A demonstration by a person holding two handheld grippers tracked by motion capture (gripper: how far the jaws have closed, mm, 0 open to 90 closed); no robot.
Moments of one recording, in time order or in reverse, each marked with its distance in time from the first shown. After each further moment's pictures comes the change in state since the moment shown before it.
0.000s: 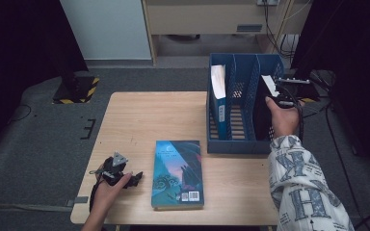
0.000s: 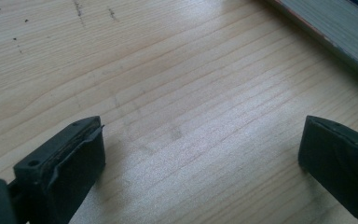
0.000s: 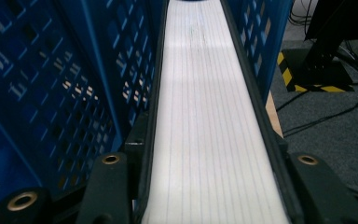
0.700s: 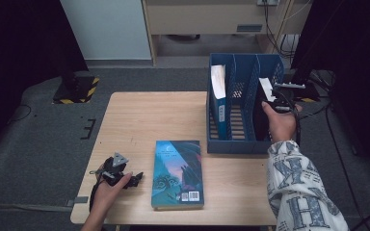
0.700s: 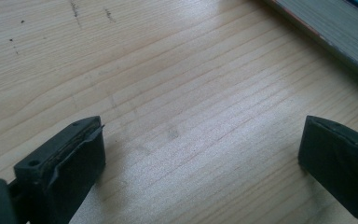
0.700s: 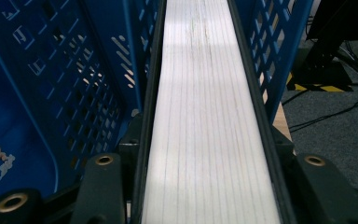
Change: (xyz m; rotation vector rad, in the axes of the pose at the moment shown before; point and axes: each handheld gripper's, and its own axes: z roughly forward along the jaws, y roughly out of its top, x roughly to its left) left arm 0.000 0.000 0.000 0.004 -0.006 0.015; right arm 0.013 -0.010 -0.006 0.004 0.003 -0.018
